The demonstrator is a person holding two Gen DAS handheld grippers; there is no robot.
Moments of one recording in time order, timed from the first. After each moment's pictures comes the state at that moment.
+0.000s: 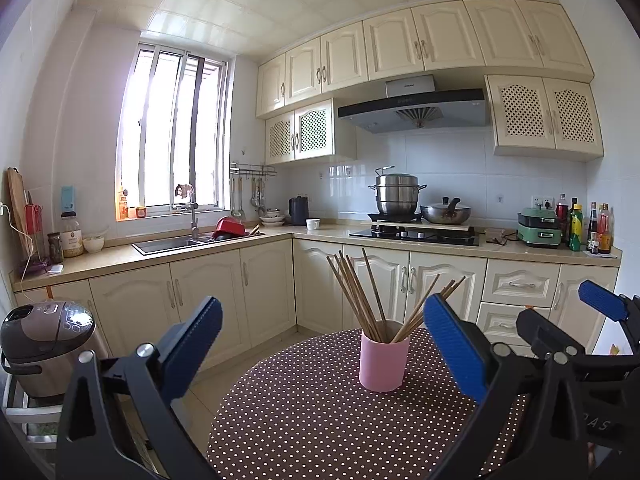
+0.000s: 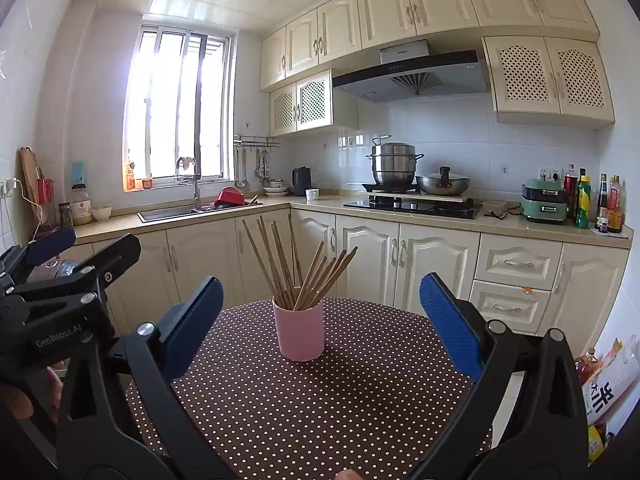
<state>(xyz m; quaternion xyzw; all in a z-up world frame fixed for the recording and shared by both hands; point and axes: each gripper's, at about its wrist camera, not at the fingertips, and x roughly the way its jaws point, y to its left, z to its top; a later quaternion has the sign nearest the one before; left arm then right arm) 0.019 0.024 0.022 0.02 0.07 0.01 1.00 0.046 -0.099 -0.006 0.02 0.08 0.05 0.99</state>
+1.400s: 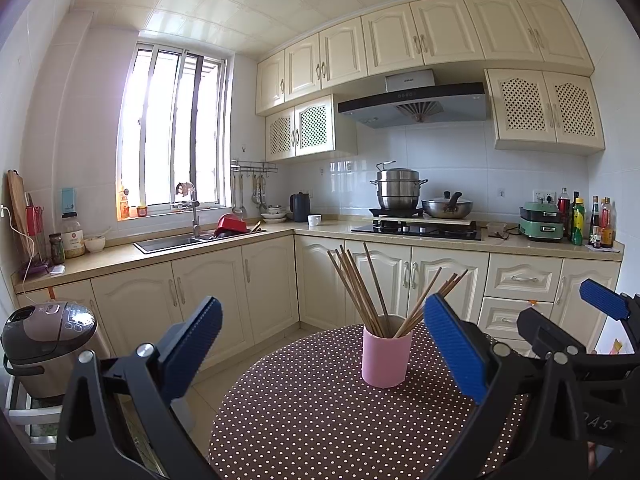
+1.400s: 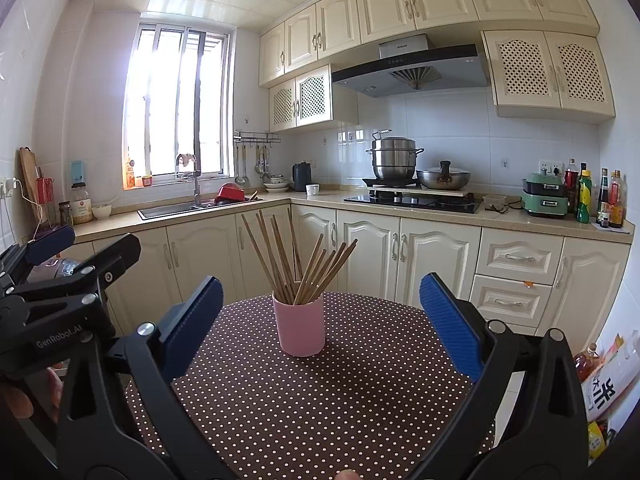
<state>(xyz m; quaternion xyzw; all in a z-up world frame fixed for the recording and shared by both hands) 0.021 0.027 0.014 0.02 0.07 0.01 1.00 0.047 -0.102 -0.014 0.02 0.09 0.05 0.99</state>
